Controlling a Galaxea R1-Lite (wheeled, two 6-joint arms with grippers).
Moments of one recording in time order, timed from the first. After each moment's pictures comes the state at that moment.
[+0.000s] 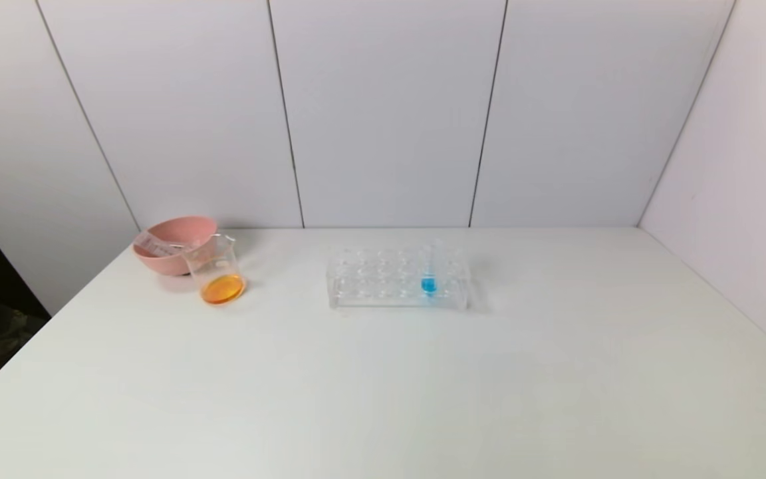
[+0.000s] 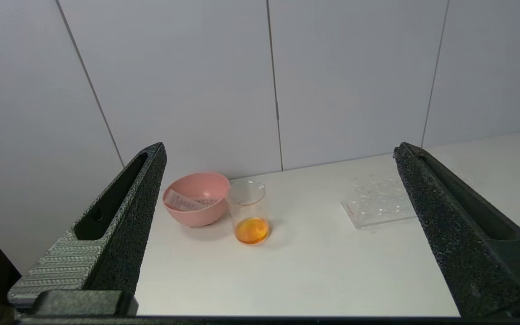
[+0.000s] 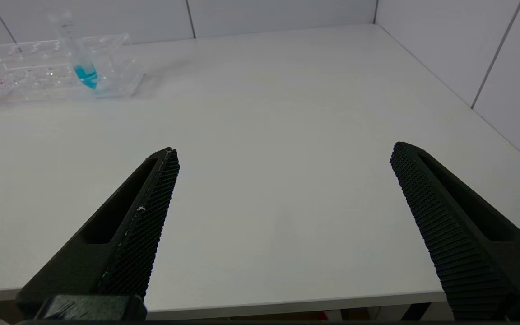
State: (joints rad) left arm 0.03 0.47 -0.75 0.00 -0.18 0.05; right arm 0.00 0.00 0.00 0.00 -0.04 0.09
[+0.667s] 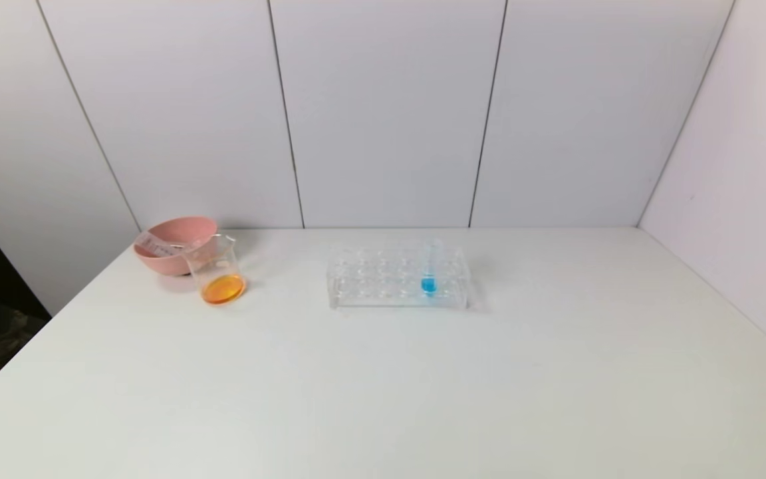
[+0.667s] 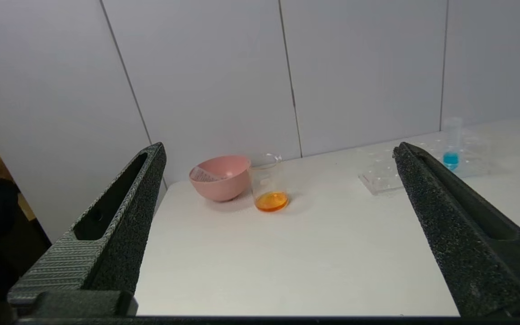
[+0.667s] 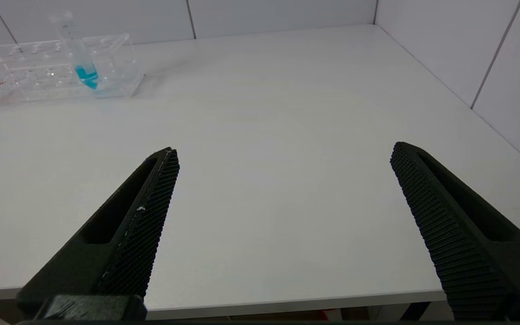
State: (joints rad) left arm 0.00 0.02 -0.45 0.10 -0.08 0.13; right arm 0.00 0.00 0.00 0.00 -0.04 0.08
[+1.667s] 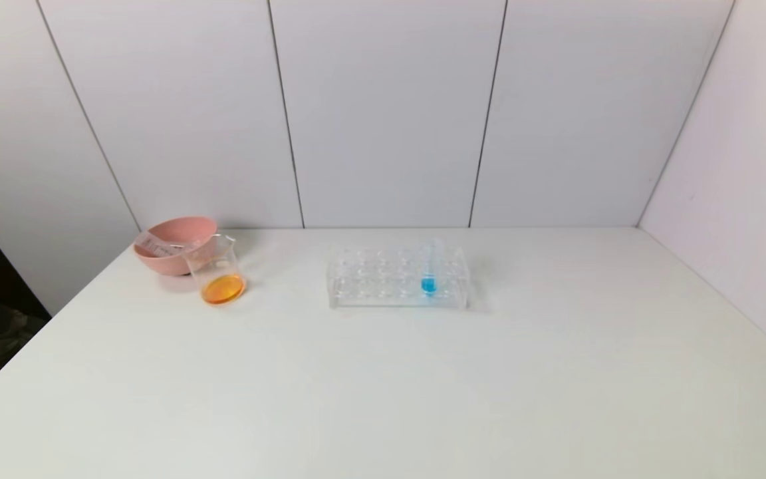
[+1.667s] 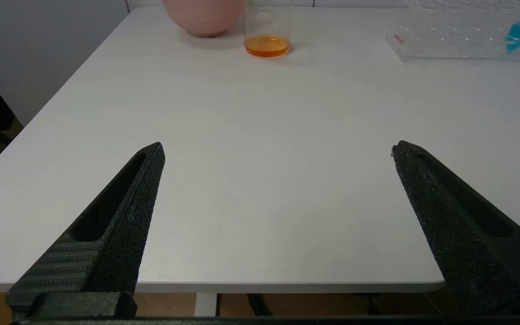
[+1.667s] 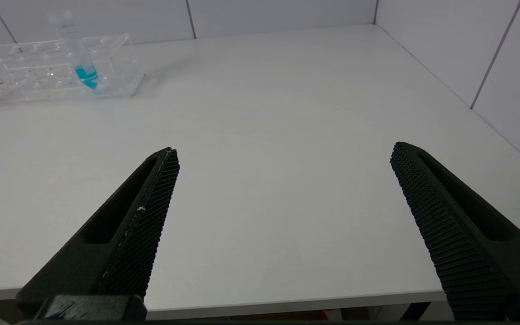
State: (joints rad) left arm 0.00 0.00 -0.01 0.01 0.00 -0.05; right arm 0.00 0.00 0.00 0.00 -0.04 0.09
